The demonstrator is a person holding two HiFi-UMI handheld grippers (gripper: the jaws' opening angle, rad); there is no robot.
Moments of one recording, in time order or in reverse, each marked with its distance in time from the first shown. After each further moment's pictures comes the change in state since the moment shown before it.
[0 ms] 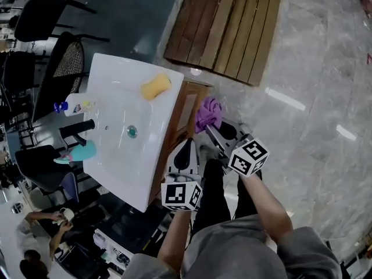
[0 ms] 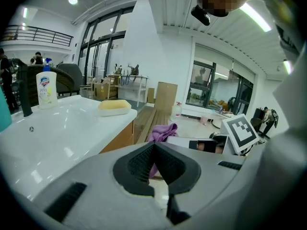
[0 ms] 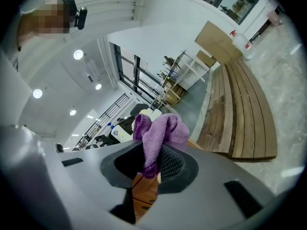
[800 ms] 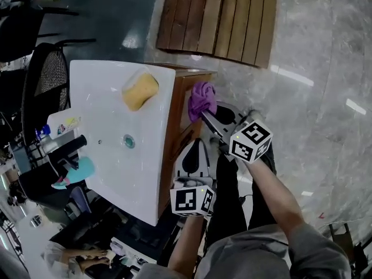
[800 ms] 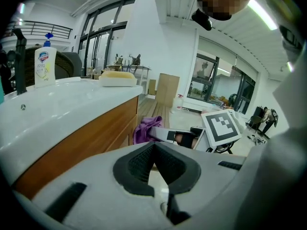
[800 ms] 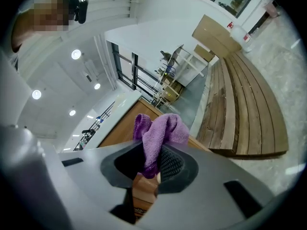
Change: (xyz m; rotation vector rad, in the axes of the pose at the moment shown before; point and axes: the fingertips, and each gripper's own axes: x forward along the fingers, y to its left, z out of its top) left arm 0.040 0.024 -0.065 -0.018 0.079 0.000; right arm 0.065 -0.061 -0.045 0.012 0.012 0.008
